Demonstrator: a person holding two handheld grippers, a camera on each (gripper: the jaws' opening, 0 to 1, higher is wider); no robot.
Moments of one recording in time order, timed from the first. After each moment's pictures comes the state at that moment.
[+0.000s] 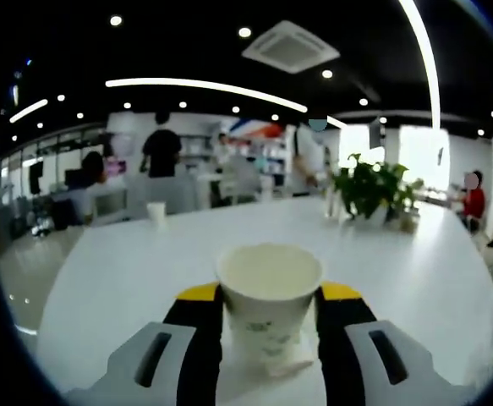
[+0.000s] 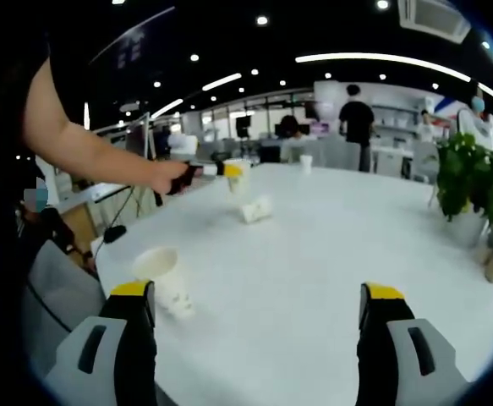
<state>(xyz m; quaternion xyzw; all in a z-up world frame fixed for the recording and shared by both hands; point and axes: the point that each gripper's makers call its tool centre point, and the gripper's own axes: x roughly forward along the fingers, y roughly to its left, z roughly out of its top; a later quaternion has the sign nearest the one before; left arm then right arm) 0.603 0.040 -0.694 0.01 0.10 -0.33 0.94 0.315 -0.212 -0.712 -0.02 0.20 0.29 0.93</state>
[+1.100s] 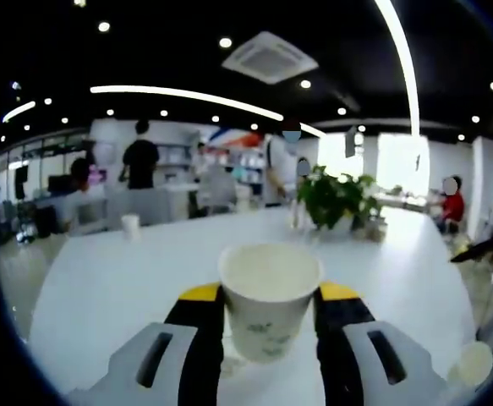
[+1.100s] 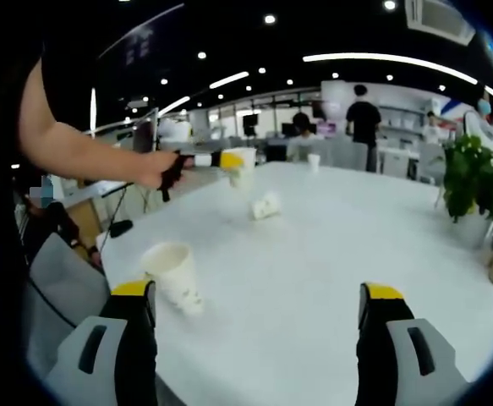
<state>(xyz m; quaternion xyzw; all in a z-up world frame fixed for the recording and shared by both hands) 0.525 0.002 -0.663 0.00 0.08 -0.38 0.92 0.302 -0.203 -0.715 -0.02 0.20 0.31 0.93</state>
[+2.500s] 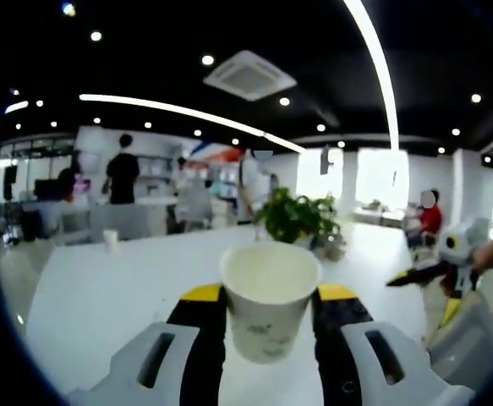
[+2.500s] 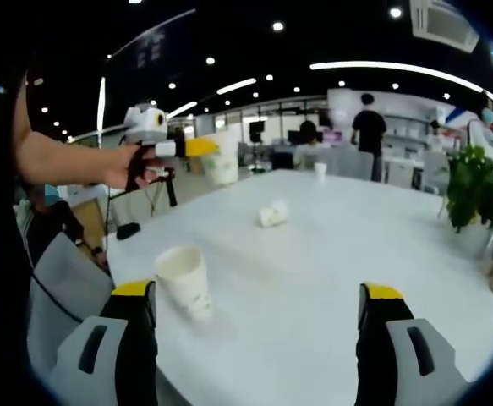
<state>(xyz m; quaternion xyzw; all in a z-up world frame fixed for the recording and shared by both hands) 0.432 -0.019 -0.612 -0.03 0.05 -0.43 0.90 0.296 -0.195 -0.705 -0.03 0.18 0.32 0.93</state>
